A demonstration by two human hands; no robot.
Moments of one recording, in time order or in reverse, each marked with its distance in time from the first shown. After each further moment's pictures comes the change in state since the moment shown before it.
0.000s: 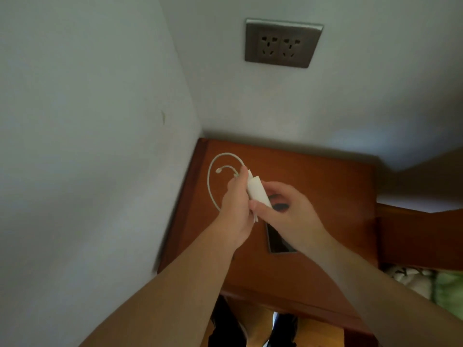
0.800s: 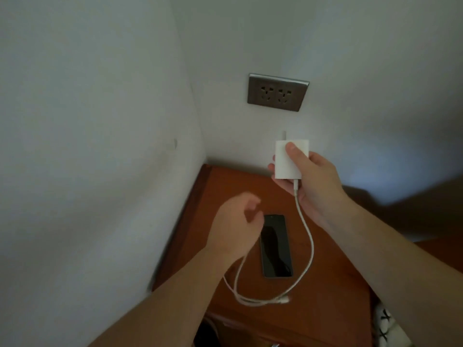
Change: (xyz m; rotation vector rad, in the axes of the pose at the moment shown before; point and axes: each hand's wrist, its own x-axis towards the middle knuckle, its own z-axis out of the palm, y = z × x) left_hand -0.025 -0.002 -0.010 1.176 0.153 0.815; right_hand 0.026 -0.089 -0.061 0.845 0.231 0.147
